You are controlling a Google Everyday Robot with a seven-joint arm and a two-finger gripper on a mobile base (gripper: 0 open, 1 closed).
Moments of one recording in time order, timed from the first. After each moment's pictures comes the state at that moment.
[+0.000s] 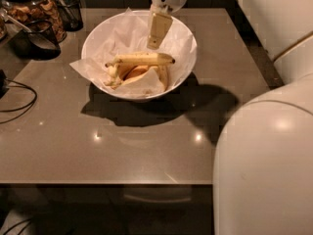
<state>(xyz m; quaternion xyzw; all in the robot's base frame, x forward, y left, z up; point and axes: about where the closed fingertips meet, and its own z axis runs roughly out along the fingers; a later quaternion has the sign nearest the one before) 0.646 -0.009 0.970 -0.69 0.70 0.05 0.18</state>
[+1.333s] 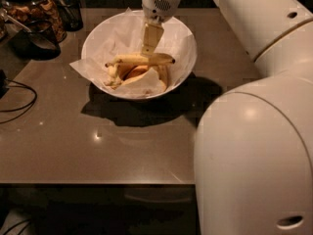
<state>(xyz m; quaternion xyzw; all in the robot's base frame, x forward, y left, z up) 0.654 0.011 0.938 -0.70 0.70 0.08 0.15</state>
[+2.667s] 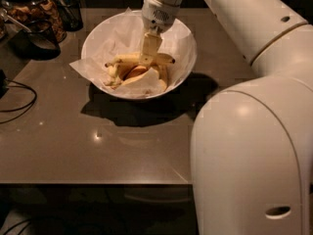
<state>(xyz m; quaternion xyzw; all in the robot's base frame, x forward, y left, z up) 0.649 0.015 0.911 -0.70 0.70 0.11 0.13</state>
